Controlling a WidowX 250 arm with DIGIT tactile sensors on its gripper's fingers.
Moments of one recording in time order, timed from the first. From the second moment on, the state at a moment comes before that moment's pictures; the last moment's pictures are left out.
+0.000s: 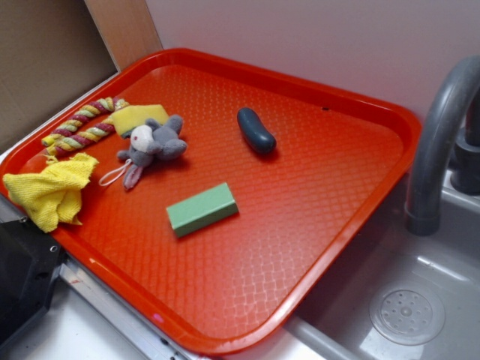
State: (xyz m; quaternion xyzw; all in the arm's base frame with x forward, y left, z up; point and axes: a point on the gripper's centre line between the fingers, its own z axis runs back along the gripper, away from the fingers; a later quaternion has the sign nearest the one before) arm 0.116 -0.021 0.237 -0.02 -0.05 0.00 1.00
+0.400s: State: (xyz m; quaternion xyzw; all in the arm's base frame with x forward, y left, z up) arm 0.115 -0.022 0.234 -0.02 -0.04 0.00 1.00
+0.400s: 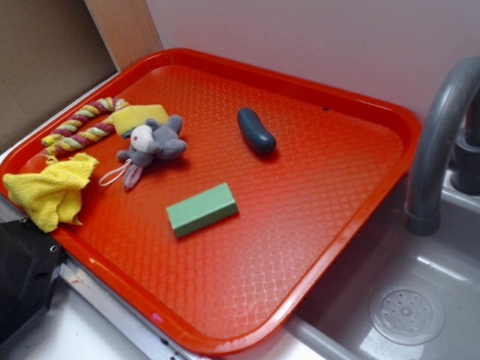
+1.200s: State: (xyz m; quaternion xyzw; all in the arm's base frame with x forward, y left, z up) arm 0.178 -0.086 0.154 0.01 -0.06 -0.24 0.97
